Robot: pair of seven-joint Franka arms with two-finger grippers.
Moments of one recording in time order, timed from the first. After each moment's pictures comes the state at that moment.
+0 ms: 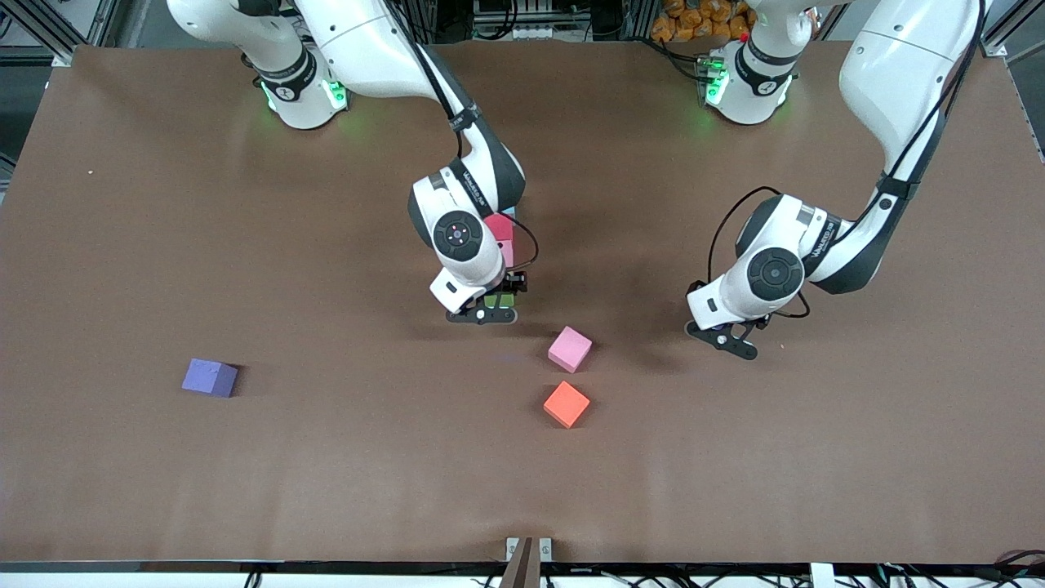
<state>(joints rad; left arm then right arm) 0.11 0.53 -0.44 -1.94 0.37 2.20 -0.08 0.97 0.74 -0.33 -1.59 0.45 2.22 0.47</state>
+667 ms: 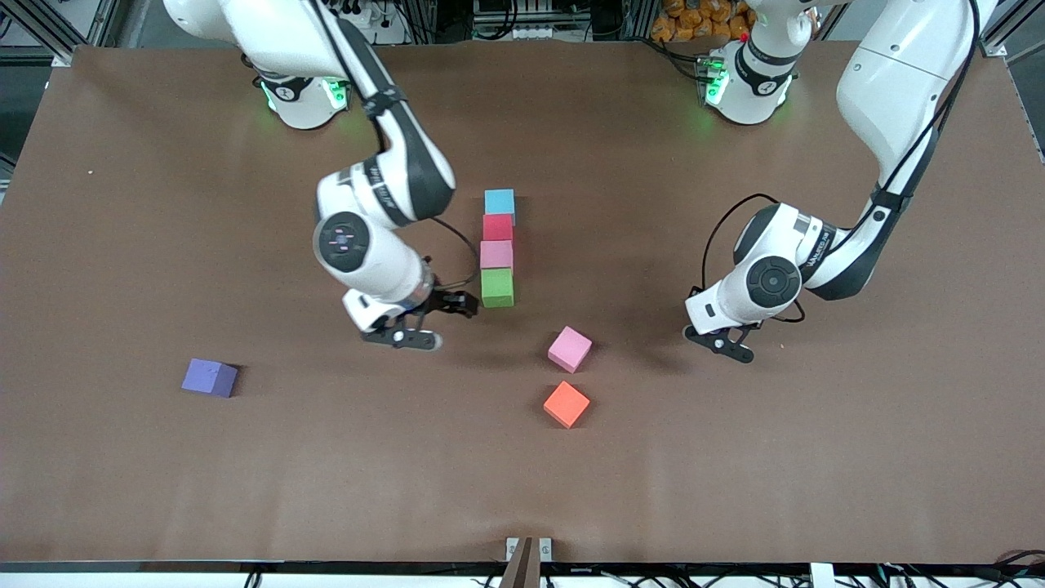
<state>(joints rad) 0.12 0.57 -0.44 -1.94 0.37 2.24 -0.11 0.75 0.50 -0.34 -1.63 0.39 2.11 0.38</state>
